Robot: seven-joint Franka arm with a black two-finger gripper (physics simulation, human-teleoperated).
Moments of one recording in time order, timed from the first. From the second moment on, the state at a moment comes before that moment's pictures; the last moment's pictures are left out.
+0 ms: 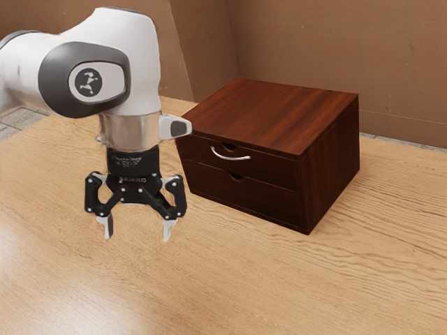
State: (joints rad) arm -0.18 -0.12 0.13 -1.67 -0.01 1.24 -0.70
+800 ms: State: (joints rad) arm 0.05 0.10 -0.04 -1.47 -0.01 1.66 -1.34
